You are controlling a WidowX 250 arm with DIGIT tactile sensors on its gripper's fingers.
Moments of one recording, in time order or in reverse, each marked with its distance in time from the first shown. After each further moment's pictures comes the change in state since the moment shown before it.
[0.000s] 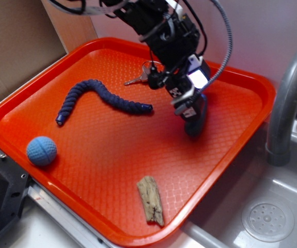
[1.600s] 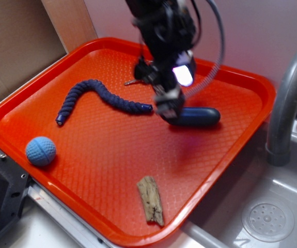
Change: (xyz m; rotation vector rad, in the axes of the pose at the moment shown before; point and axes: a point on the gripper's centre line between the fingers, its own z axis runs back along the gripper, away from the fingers) arm -0.009 -0.017 -0.009 0.043 0.260 -0.039
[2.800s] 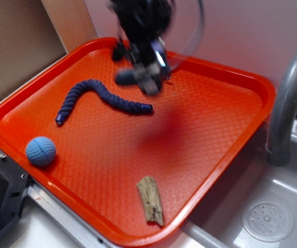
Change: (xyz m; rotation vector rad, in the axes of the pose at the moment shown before) arm -0.041 0.031 0.089 0.086 -0.052 0.314
